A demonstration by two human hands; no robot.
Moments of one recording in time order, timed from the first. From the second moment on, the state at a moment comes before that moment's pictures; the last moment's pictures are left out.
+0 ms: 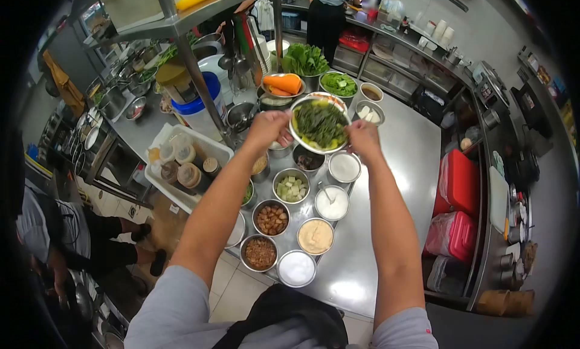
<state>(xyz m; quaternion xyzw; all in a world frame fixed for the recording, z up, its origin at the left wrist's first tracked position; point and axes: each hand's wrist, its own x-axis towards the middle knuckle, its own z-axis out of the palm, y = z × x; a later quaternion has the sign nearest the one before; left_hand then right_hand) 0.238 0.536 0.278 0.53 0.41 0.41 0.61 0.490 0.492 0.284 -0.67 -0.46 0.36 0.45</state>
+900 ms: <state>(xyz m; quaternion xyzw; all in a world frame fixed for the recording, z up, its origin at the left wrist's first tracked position) 0.240 0.578 0.207 0.48 0.68 0.28 0.48 0.614 0.221 0.255 -0.62 -0.25 0.34 0.66</state>
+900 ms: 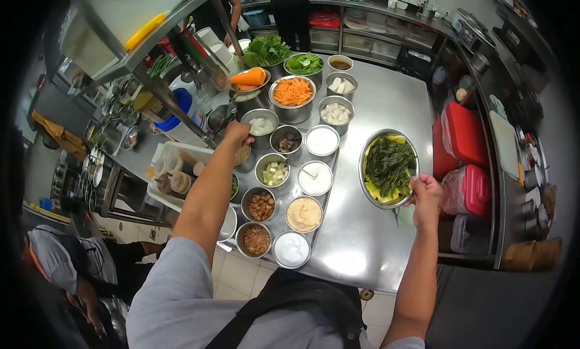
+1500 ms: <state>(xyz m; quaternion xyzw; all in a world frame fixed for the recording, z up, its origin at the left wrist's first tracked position) 0.210 0.511 0.303 0.45 0.56 0.40 0.57 0.555 0.358 0.245 -0.65 -0.27 0.40 0.58</state>
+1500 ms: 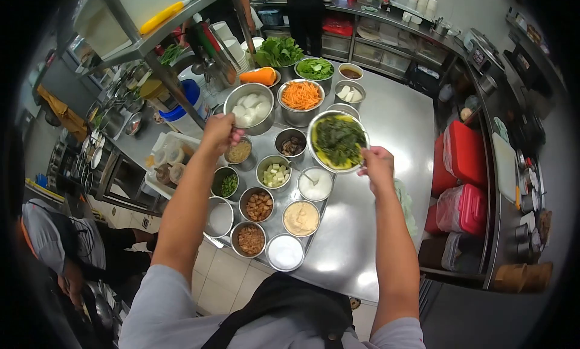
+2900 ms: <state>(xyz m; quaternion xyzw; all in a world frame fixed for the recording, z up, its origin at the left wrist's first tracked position) 0.386 -0.510 0.243 -0.18 0.71 0.67 0.16 0.309 -0.301 0.178 0.15 -0.75 0.62 -0.18</state>
